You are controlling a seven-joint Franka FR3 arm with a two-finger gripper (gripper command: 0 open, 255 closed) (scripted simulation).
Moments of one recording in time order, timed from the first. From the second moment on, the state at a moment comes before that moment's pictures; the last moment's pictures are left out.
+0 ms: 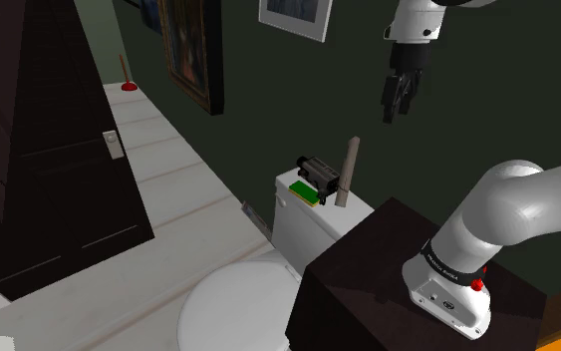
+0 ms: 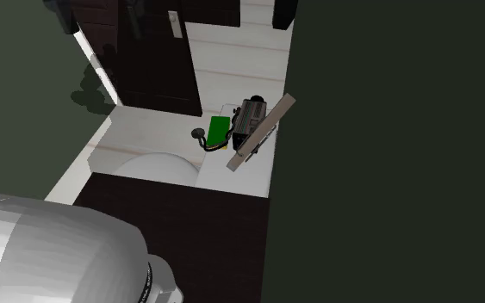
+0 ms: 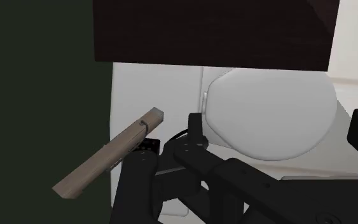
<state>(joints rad) 0.00 -0.75 0.02 -2.40 0.03 1.45 -0.07</state>
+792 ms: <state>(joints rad) -0.08 -0.71 0.02 -2.70 -0.02 1.89 0.03</state>
